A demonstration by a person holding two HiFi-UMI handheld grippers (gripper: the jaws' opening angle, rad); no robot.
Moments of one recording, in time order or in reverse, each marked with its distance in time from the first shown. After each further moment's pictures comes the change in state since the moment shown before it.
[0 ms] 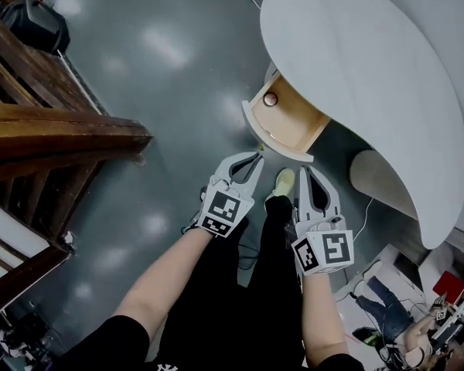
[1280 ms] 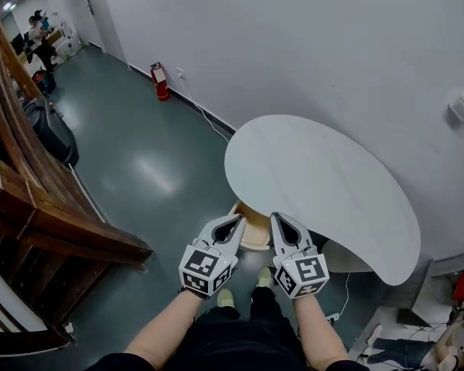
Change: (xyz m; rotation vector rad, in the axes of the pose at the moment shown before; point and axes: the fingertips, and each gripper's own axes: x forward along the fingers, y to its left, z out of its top) left arm -0.090 -0.064 0.290 0.000 -0.266 -0.045; right arm -0.061 0.014 0.213 -0.141 -0.199 0.032
